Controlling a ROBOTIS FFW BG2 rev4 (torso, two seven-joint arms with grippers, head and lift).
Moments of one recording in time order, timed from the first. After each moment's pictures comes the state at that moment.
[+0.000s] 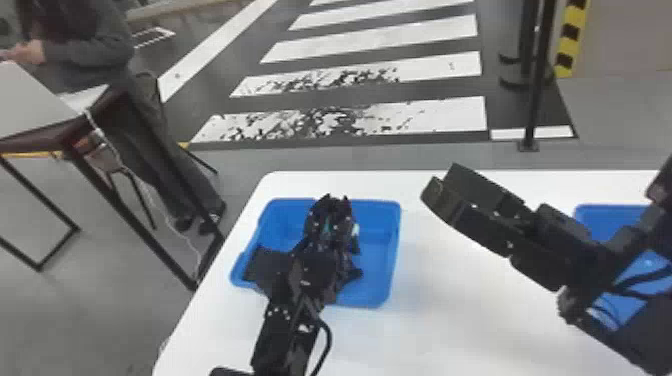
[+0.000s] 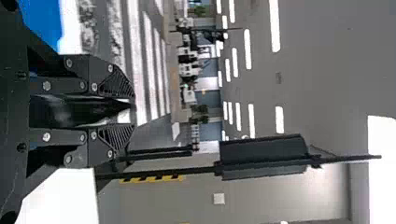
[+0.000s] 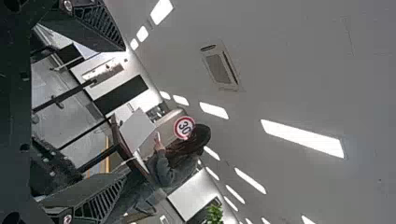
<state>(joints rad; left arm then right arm) 0.36 0.05 0.04 -1.86 -0.01 -0.17 -0.06 -0.03 -0.35 0.45 -1.92 -1.04 0.24 0.57</state>
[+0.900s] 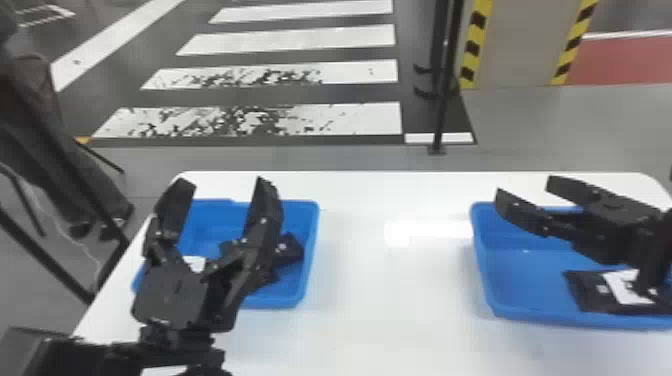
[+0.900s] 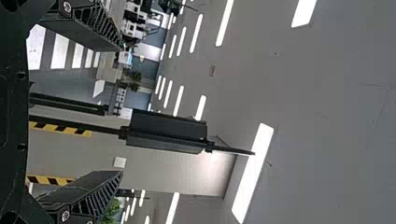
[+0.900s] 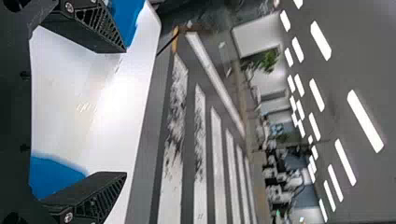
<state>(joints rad) 0.62 0.05 -0.06 -2.23 0.25 -0.40 -0.14 0.09 -0.30 -0.11 -2.14 -0.41 0.81 0.42</state>
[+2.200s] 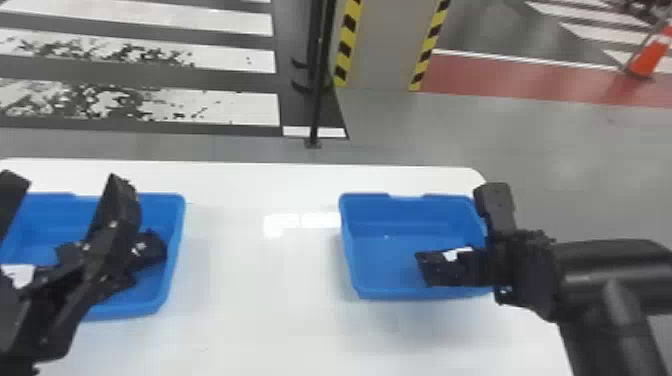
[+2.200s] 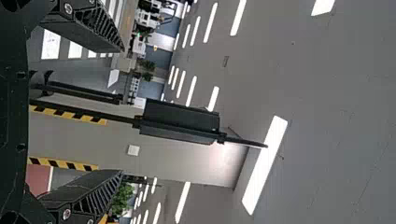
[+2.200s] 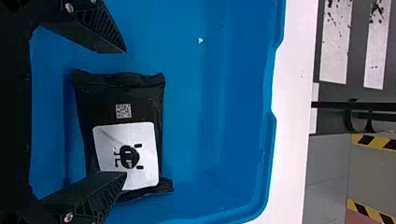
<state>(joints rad) 0.63 0.05 -0.05 -2.25 0.27 -0.33 -0.19 -0.05 -0.29 -0.10 -1.93 -0.09 1.37 0.19</state>
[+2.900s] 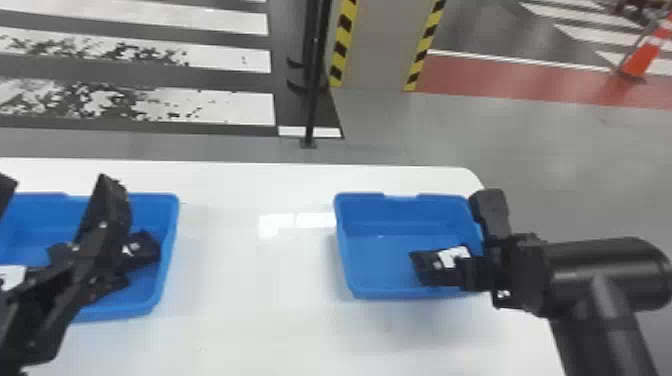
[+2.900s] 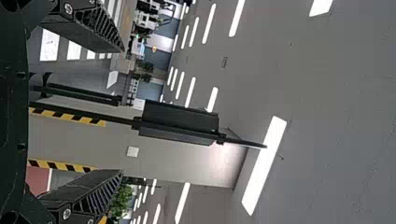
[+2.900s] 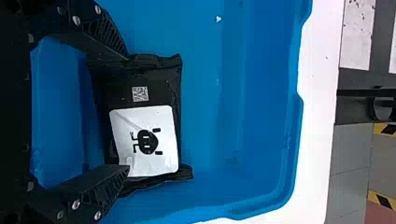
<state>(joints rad) 0.64 0.05 -0.04 -2.25 0.27 -0.33 -0.19 -0.07 -0.29 -0.10 -1.89 -0.07 1.41 0.16</state>
